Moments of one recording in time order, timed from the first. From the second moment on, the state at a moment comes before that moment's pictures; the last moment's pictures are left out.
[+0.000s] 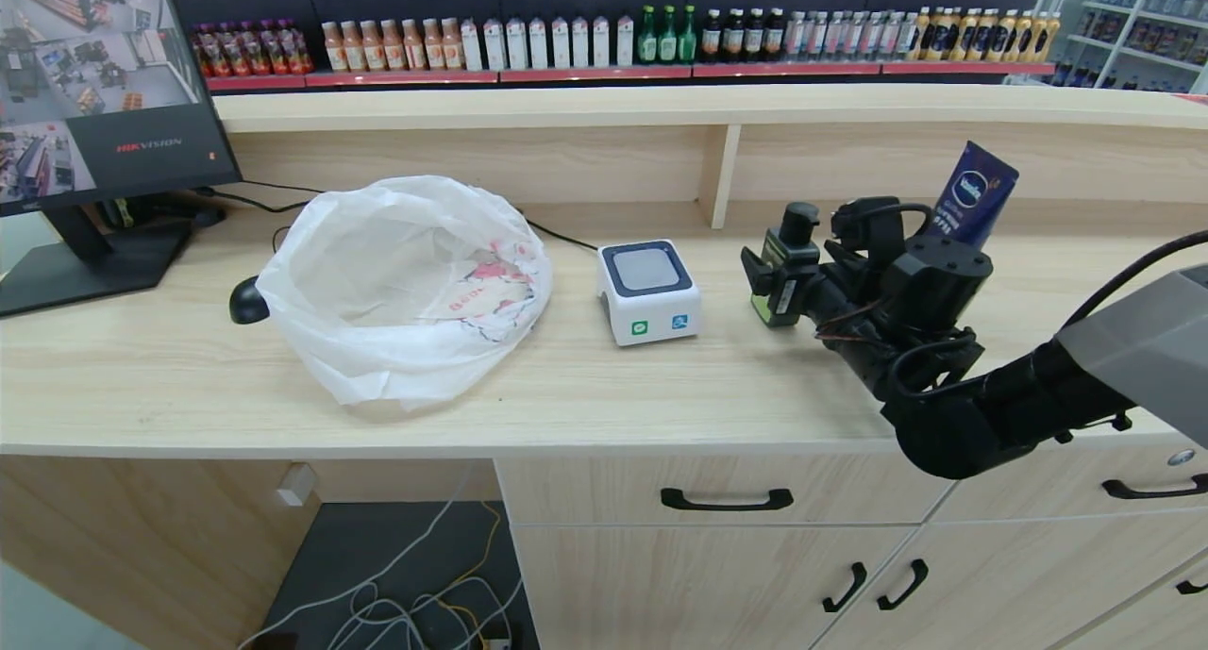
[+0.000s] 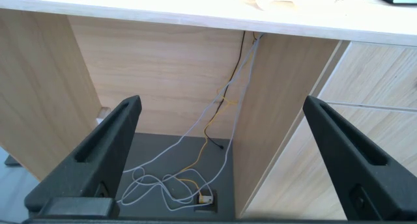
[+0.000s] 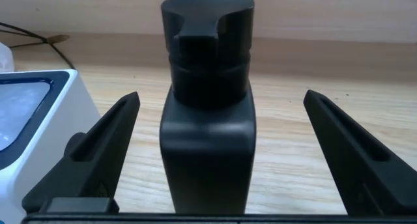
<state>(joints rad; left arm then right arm) 0.00 0.00 0.00 0.00 0.01 -0.01 0.33 2.12 -1.08 -1.25 -0.17 -0.05</state>
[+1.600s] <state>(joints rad) 0.00 0.00 0.00 0.00 0.01 -0.01 0.33 2.17 -1.08 -1.27 -0.18 -0.04</state>
